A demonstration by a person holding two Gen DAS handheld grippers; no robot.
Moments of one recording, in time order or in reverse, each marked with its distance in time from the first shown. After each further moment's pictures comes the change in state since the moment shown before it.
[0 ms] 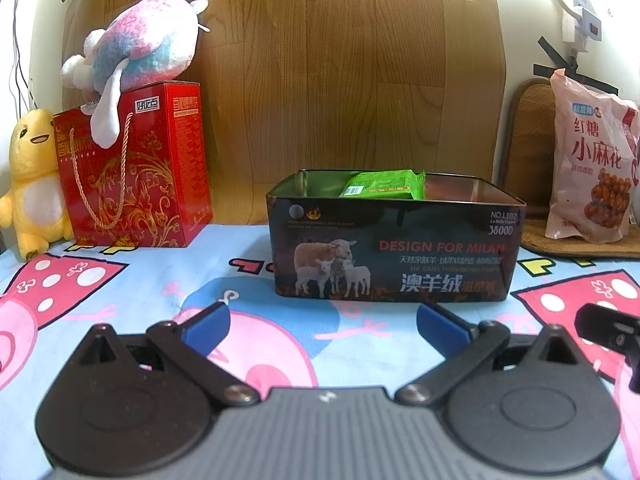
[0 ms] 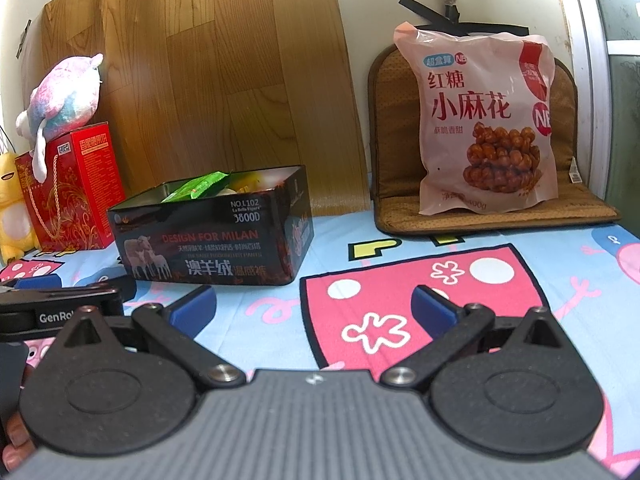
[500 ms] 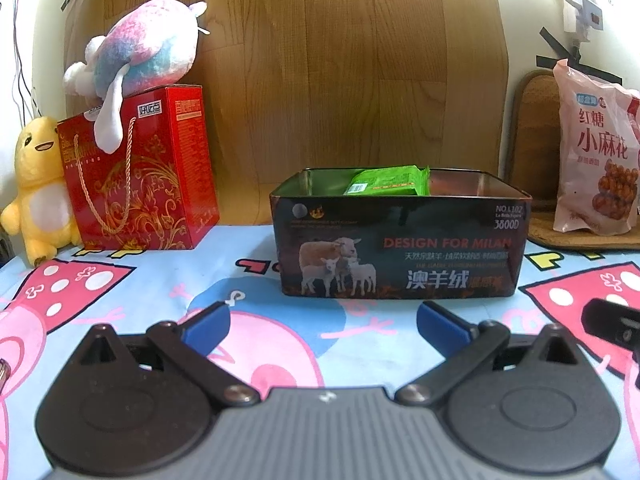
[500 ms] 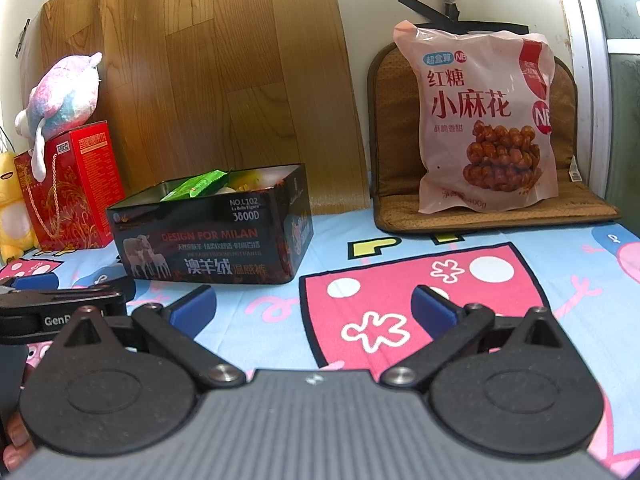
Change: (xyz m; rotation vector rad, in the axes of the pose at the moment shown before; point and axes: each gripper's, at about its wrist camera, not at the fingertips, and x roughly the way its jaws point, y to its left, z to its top) left arm 0.000 -0.004 0.000 0.023 0.003 0.034; right arm 0.001 -0.001 -0.001 -0.001 0.002 0.002
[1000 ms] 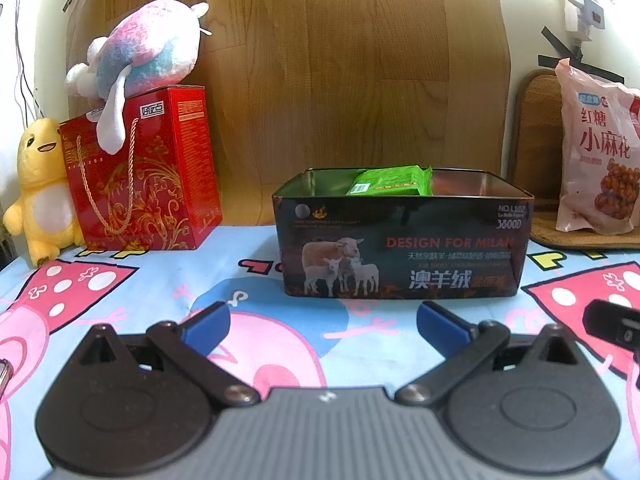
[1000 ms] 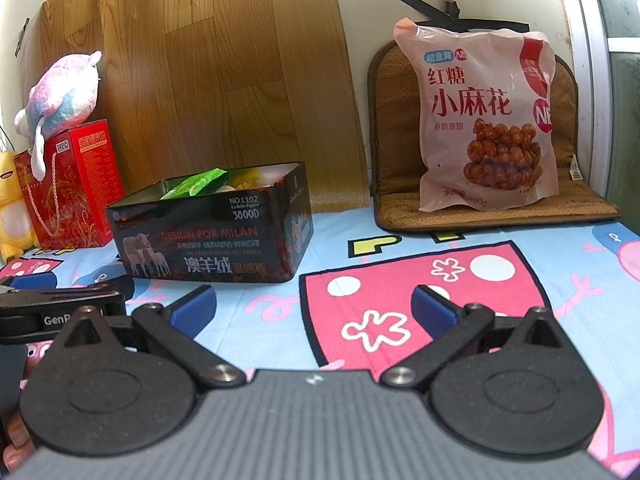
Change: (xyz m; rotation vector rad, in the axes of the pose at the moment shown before) left arm 0.000 0.001 0.000 -0.001 0.000 0.008; right arm 0.000 0.001 -0.001 0.002 0.003 -0.004
